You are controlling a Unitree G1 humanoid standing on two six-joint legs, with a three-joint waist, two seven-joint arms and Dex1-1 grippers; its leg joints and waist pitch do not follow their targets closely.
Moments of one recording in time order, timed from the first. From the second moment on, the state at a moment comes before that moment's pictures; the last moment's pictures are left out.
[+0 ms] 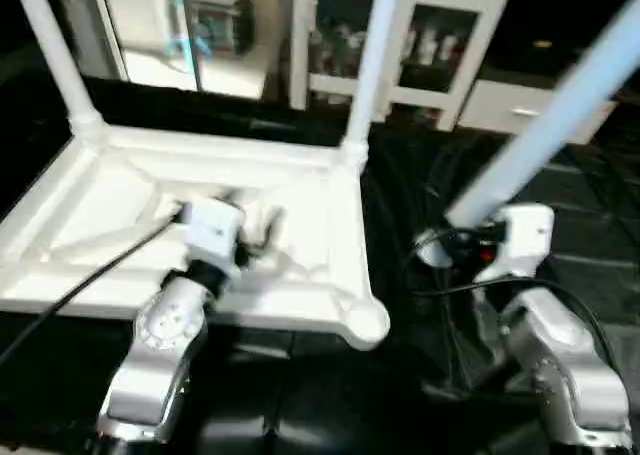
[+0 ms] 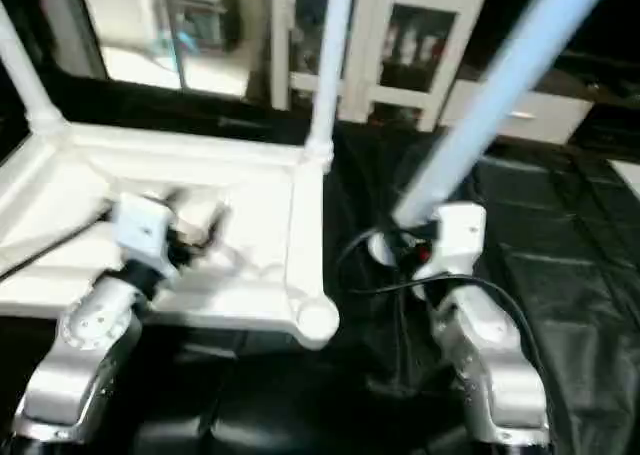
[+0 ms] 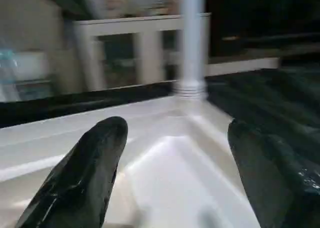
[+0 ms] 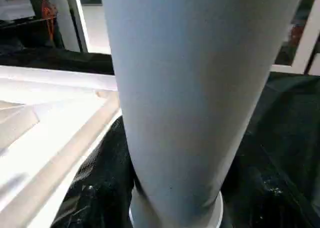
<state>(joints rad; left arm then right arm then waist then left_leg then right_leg) -0.11 0.29 -0.10 -0.14 -0.15 0.15 -0.38 -0.09 -0.19 -0.10 -0.16 0.32 0.35 0.27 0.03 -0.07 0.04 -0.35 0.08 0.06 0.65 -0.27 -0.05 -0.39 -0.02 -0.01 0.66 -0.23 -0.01</state>
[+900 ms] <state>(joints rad) -0.40 0.47 -0.37 0.21 -0.20 0.21 -1.13 -0.13 -0.46 -0.01 -0.26 0.48 0.52 0.68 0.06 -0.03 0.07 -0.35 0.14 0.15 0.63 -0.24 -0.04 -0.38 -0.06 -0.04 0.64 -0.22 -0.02</state>
